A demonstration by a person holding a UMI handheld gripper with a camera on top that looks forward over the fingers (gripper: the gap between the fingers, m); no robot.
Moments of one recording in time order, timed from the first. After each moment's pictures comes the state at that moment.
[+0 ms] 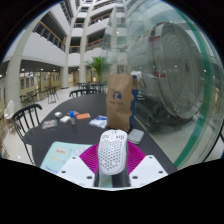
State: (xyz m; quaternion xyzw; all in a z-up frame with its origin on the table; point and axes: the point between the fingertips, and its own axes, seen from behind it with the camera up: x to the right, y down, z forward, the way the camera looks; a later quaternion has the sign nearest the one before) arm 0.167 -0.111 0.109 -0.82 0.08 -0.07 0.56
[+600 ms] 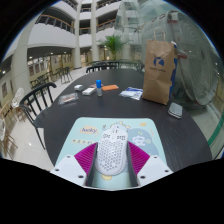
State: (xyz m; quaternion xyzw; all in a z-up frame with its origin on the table) arm 0.017 -0.064 -0.014 -0.89 0.03 0.00 0.46
